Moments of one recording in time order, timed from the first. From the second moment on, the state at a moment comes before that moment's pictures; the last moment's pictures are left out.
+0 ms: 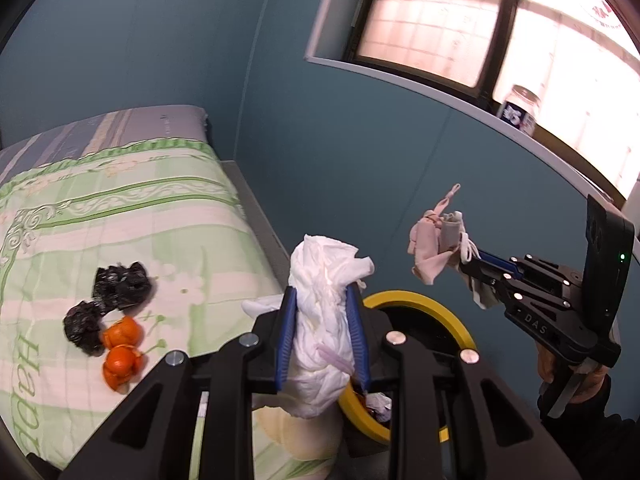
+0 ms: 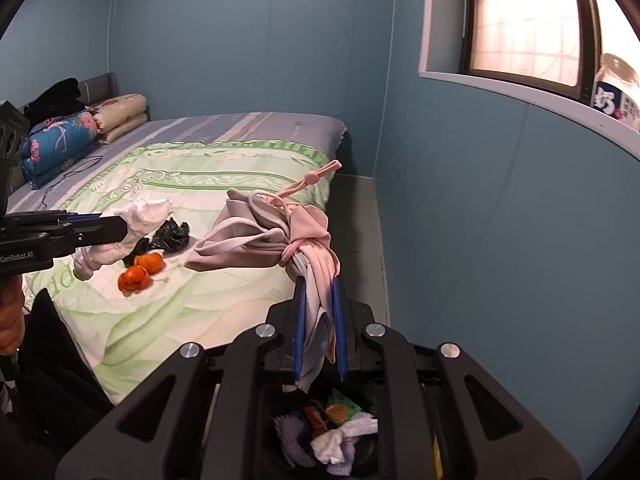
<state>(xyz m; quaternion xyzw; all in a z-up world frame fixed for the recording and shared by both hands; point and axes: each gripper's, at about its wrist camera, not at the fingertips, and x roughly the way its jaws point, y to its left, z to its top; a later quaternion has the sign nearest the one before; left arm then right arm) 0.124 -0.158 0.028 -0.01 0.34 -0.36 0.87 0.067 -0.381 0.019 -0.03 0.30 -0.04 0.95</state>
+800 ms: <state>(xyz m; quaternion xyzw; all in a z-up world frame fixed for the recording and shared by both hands) 0.103 -0.267 -0.014 0.04 0.39 -0.43 0.82 0.041 -0.426 -0.033 -0.03 0.38 -0.09 0.92</state>
